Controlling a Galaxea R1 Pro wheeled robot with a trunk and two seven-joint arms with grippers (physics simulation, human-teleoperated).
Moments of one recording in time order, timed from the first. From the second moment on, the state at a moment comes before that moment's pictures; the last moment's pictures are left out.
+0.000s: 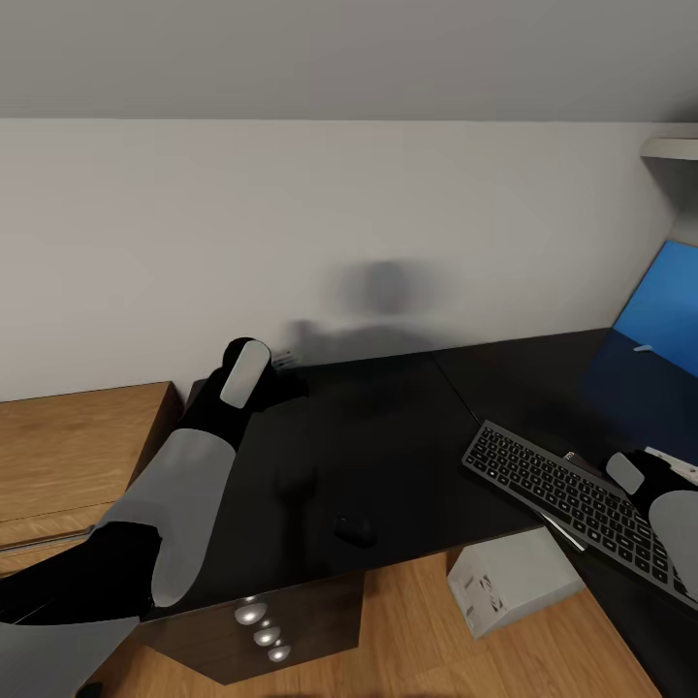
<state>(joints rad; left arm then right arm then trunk) -1.17 -0.17 -0.01 -0.80 0.80 0.98 0.81 -1.10 -0.42 -0.36 -0.13 -0.16 0.24 -0.41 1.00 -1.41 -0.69</state>
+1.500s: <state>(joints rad) -1.17 -0.17 -0.01 -0.79 0.80 0.97 0.80 -1.10 -0.42 -0.37 -0.13 -0.17 0.24 -0.41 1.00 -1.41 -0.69</state>
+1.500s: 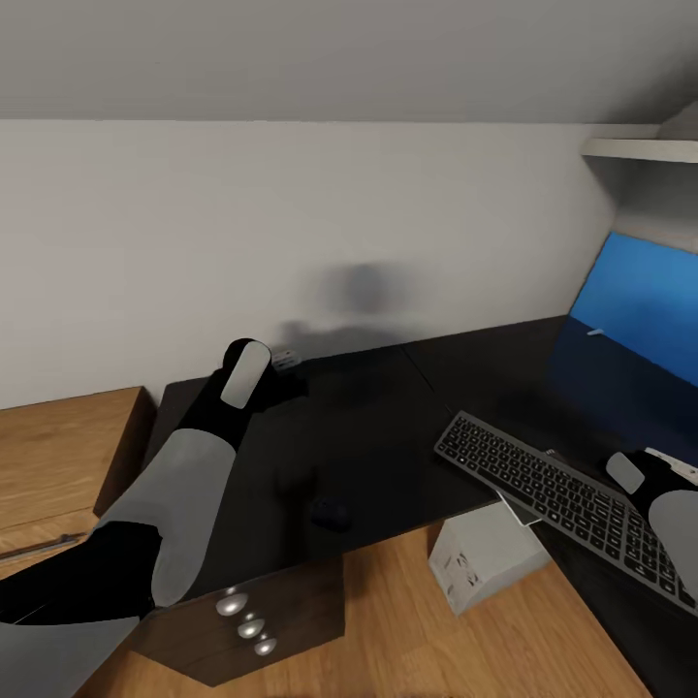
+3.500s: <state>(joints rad) -1.17 -0.17 -0.02 -0.78 0.80 0.97 0.80 -1.10 -0.41 -0.36 -0.13 -0.16 0.24 -0.42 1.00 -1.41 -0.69</state>
